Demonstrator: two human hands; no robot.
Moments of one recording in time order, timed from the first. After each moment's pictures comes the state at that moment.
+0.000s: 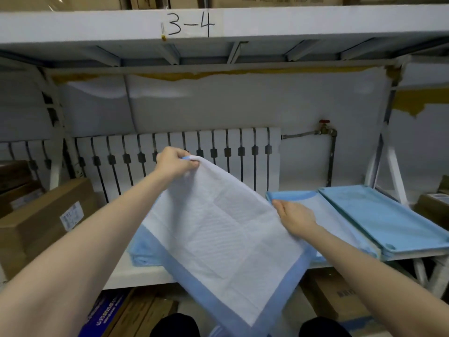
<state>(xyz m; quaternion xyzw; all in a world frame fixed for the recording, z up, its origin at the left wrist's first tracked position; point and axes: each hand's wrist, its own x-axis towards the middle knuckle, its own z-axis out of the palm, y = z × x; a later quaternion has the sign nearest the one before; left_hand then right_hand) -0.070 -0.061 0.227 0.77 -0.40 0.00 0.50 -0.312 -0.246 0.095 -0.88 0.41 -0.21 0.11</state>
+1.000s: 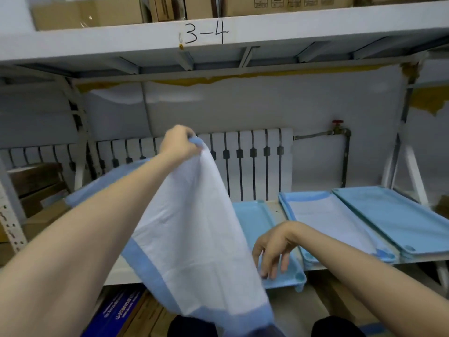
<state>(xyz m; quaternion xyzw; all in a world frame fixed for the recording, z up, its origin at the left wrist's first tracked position) -0.073 -0.034 0.278 0.82 -0.42 0.19 0.35 -0.278 -0.155 0.123 -0.86 0.22 0.33 0.32</state>
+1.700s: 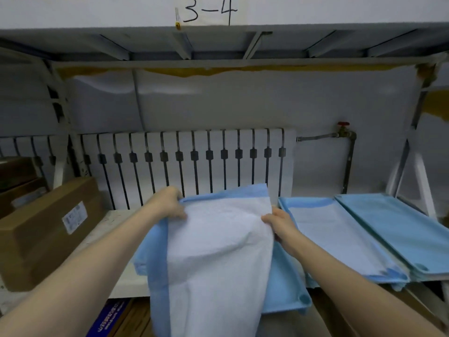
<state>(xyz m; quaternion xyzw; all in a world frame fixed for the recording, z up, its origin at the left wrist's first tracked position) -0.024 -0.045 0.177 0.91 -0.39 -0.05 0.14 -0.237 -0.217 0.097 -0.66 0.33 -0.29 0.61</state>
